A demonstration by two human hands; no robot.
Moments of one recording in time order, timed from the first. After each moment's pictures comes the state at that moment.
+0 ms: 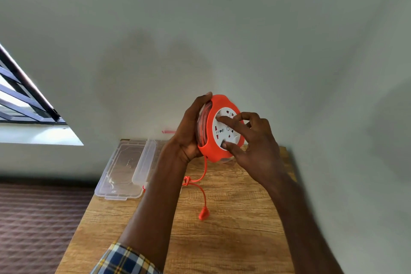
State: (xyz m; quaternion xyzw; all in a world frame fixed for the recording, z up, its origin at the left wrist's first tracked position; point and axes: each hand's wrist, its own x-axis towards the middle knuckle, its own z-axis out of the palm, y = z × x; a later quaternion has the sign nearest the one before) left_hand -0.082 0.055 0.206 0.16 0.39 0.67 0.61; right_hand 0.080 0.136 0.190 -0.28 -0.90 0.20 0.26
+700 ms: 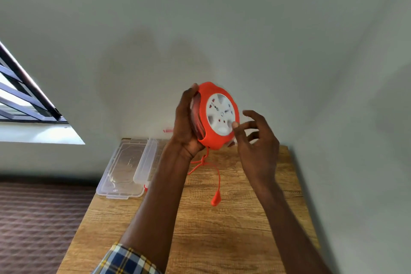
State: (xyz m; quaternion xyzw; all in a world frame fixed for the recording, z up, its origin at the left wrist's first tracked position) left_hand -0.091 0.066 0.196 0.15 0.31 0.76 0.55; right_hand 0.063 0.121 0.177 -0.37 -0.72 0.38 0.45
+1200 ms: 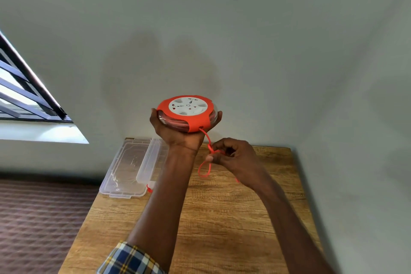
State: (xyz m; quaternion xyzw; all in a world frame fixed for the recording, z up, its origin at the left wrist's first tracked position) left_hand -0.110 0.066 0.164 0.02 0.12 0.89 0.44; right_hand 0.055 0.120 0.157 -0.24 -0.77 0.55 0.19
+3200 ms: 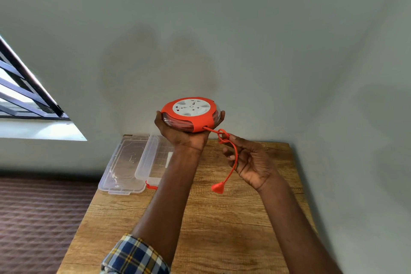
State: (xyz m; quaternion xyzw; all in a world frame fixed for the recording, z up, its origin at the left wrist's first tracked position) left_hand -0.093 0.074 0.152 -0.03 0.12 0.89 0.44; right_hand 0.065 0.141 0.137 -0.24 -0.30 0.90 0.17
